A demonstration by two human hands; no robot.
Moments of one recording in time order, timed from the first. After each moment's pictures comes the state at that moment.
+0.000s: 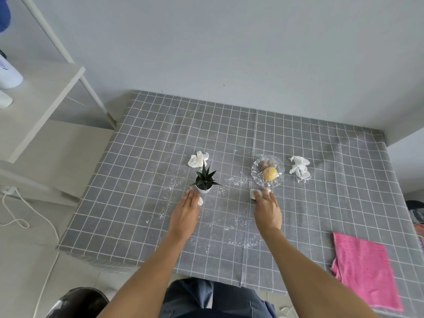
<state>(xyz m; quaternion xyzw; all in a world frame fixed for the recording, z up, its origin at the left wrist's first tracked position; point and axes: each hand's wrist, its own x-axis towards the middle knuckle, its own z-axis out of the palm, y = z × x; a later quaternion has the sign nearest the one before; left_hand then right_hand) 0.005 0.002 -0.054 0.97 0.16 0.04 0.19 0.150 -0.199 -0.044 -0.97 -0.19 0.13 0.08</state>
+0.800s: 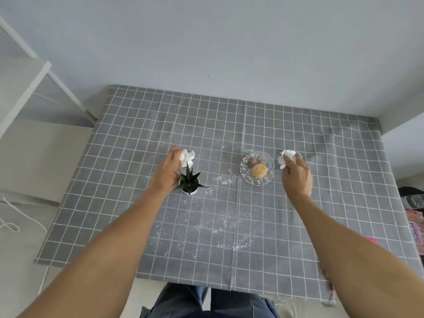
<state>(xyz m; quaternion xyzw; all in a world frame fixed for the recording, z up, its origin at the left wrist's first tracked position) 0.108 0.075 -0.024 0.96 0.17 0.02 0.22 0.272 -0.246 -0.010 -0.98 -0.12 0.00 0.18</state>
